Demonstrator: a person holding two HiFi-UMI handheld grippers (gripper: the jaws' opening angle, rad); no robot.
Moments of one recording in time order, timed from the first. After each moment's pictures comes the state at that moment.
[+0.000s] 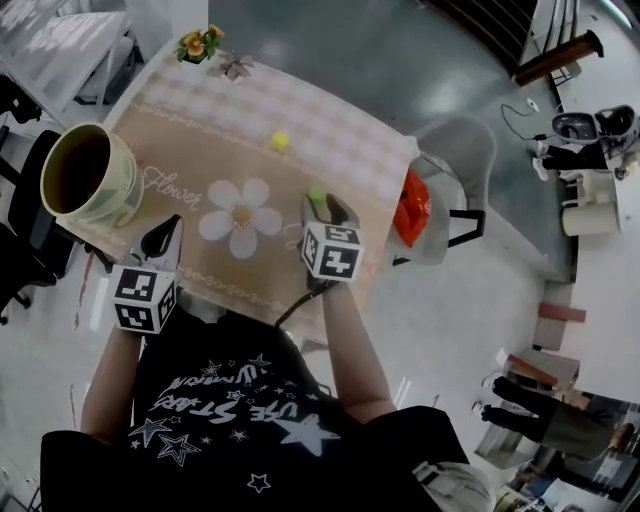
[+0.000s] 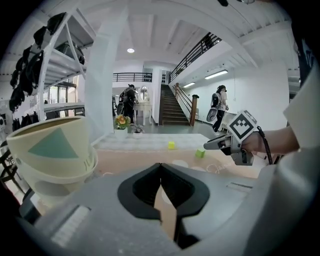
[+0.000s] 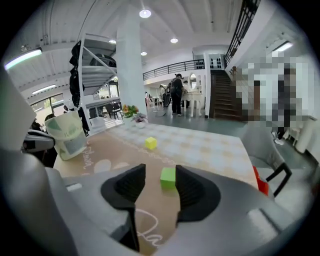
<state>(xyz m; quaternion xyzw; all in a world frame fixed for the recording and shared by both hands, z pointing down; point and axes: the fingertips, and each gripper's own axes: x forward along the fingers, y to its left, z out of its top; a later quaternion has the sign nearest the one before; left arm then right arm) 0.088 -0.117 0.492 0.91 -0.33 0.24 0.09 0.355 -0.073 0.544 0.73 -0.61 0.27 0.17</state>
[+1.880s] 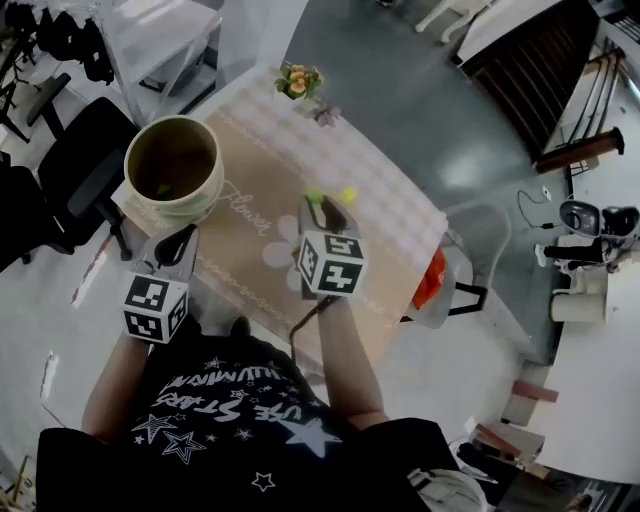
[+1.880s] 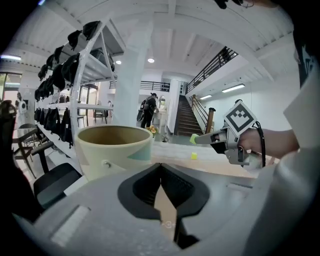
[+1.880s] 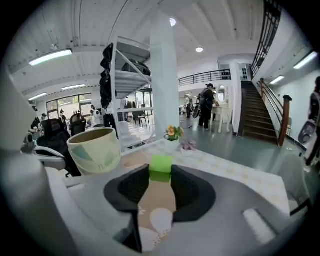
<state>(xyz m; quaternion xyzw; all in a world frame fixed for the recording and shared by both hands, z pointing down) -0.034 -0.149 0.457 0.88 -0.42 0.17 0.13 0.189 -0.185 0.453 0.65 -0.71 0.19 0.18</state>
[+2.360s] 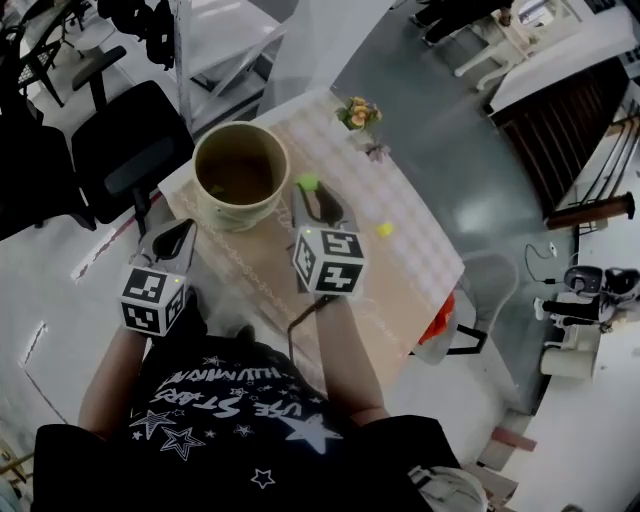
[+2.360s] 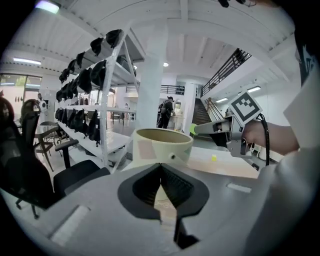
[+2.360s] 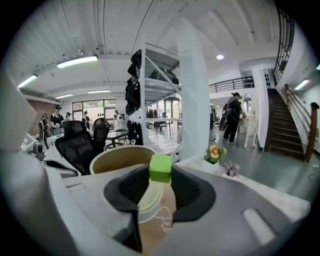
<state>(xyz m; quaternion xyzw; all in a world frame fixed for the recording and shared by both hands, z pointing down) -0.143 -0.162 0.449 0.84 -0.50 0.15 0.14 0.049 -0.237 0.403 0.56 -0.80 0.13 0.16</state>
